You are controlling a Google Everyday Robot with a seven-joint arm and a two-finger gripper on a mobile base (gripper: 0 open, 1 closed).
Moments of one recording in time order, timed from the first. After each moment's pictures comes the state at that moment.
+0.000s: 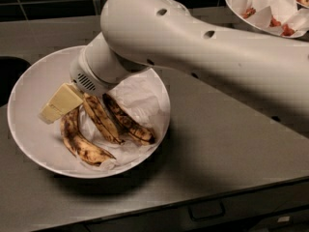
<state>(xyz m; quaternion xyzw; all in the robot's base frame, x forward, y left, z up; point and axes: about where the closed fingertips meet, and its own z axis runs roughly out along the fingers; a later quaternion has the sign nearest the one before) 0.488 0.185 0.916 -0.52 0.75 0.23 0.35</state>
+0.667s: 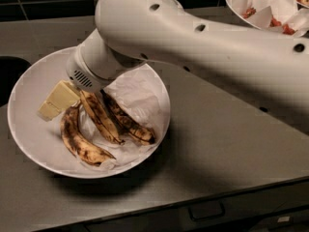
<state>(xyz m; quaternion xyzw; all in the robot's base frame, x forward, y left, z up) 0.493 0.195 0.916 -0.54 0.74 0.22 0.34</state>
